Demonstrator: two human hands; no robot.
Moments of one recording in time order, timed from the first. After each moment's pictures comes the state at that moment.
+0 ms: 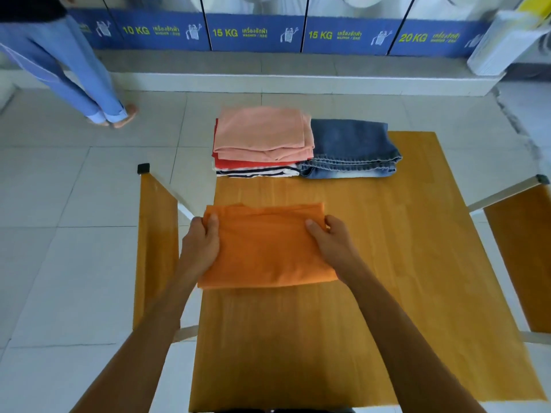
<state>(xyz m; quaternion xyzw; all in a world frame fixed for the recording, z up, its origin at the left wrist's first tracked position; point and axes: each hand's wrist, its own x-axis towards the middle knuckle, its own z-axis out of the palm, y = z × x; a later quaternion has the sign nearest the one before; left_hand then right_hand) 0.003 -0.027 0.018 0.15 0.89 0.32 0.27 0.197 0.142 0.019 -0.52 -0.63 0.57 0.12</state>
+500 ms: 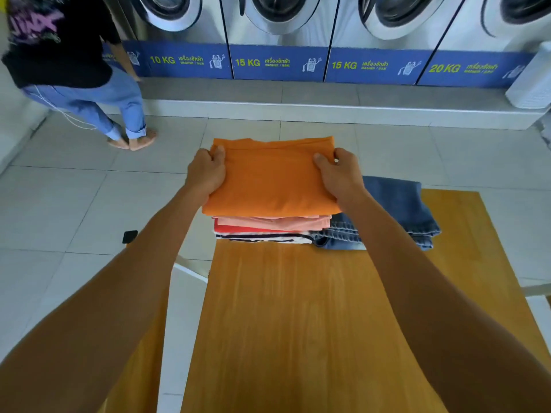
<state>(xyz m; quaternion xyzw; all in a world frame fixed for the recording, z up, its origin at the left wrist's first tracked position) -0.193 0.192 0.069 0.16 0.89 0.38 0.20 -0.004 0.362 0.073 -0.46 -0.70 0.50 0.20</state>
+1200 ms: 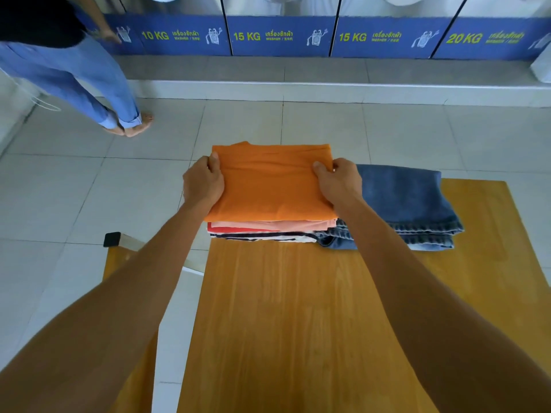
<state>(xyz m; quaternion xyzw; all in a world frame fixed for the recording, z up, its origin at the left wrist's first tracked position) -0.202 0.199 -0.006 0.19 0.93 0.31 0.09 -0.016 0.371 0.007 -0.53 -0.67 0.49 0.16</state>
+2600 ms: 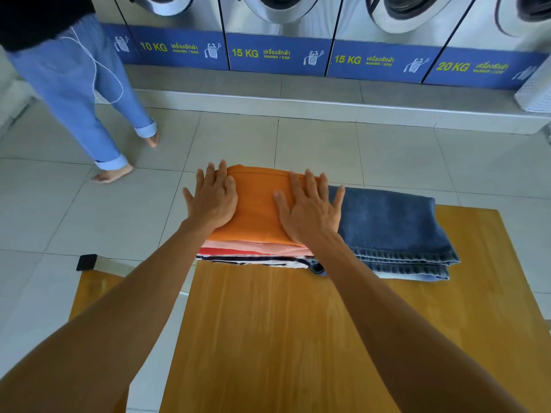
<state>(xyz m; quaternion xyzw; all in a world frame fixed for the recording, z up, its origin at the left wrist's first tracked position) -0.198 0.228 -0.020 0.29 0.93 0.16 0.15 -0.037 0.351 -0.016 -0.40 -0.91 0.10 -0.03</state>
